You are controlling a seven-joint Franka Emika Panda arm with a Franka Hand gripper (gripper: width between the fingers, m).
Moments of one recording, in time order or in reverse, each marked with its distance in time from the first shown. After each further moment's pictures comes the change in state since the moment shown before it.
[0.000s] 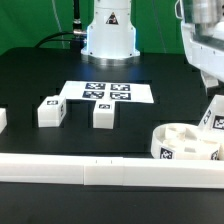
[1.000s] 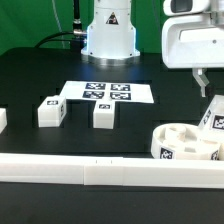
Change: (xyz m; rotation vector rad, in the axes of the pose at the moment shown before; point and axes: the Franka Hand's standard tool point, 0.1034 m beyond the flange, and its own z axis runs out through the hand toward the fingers) arm -0.017 0.002 -0.001 -0.008 0.039 -0.882
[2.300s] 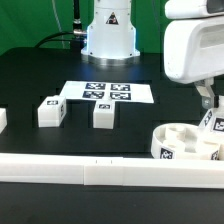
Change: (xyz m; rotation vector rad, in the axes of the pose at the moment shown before) arm 0.004 0.007 0.007 -0.058 0.014 -1.185
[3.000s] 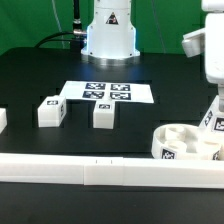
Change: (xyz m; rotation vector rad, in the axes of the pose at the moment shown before) arm 0.005 0.013 0.001 -0.037 -0.073 -0.590
